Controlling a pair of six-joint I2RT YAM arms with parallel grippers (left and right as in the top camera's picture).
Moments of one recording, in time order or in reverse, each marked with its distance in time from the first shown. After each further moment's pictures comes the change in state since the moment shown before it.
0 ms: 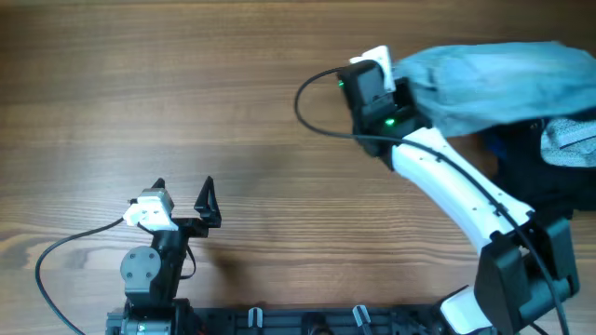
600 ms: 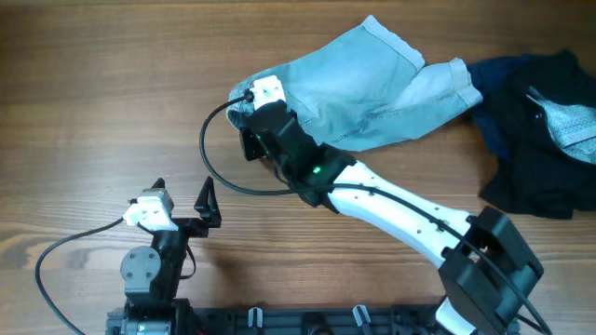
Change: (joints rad) left arm 0.000 0.000 0.000 0.000 0.000 0.000; right arm 0.348 0.082 0.000 0.443 -0.480 0.446
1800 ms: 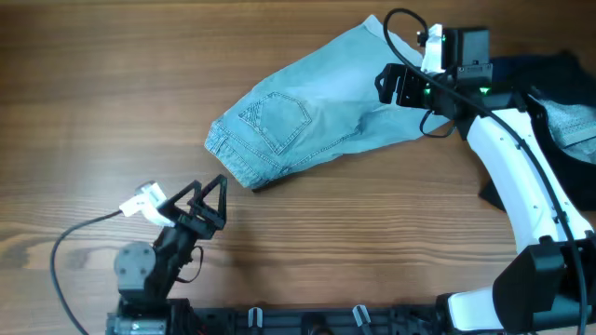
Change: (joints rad) left arm 0.000 0.105 0.108 -0.014 0.285 -0.568; right arm -0.744 -0.145 0.106 -0.615 -0.412 -0.158
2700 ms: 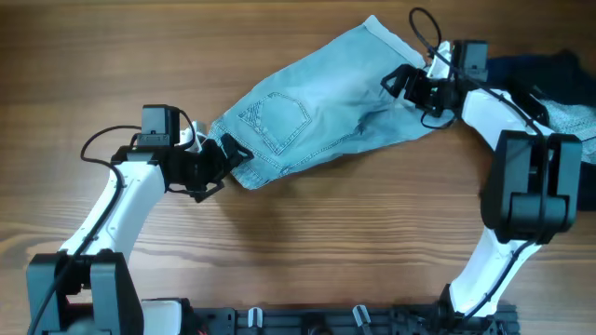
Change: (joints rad) left arm 0.000 1.338 0.747 -0.544 0.209 0.250; right arm -0.181 0.457 0.000 0.363 -0.290 0.109
